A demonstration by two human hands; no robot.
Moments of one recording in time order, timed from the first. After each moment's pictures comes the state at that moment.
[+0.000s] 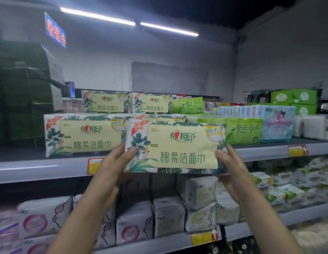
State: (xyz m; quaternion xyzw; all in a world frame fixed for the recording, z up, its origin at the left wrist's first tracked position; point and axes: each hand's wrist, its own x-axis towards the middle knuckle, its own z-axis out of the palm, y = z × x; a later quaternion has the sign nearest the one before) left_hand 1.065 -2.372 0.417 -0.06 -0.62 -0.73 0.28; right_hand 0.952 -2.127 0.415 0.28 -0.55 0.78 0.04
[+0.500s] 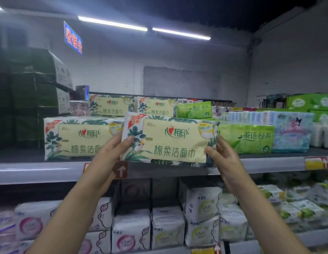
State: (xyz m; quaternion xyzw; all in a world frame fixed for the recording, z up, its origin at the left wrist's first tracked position) left_hand 1.046 -2.372 0.448 -0.09 -0.64 -0.69 0.33; right_hand 0.900 -2.137 0.436 0.37 -0.60 0.71 0.05
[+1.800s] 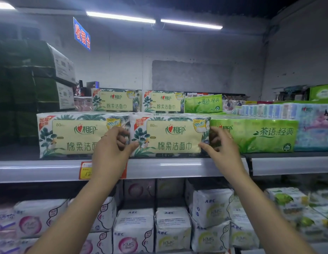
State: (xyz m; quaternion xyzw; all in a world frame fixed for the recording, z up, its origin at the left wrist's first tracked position) left_hand 1.000 -2.389 0.441 0.13 -0.77 -0.31 0.54; right_hand 0.841 -2.169 0.440 0.34 -0.74 0.50 0.30
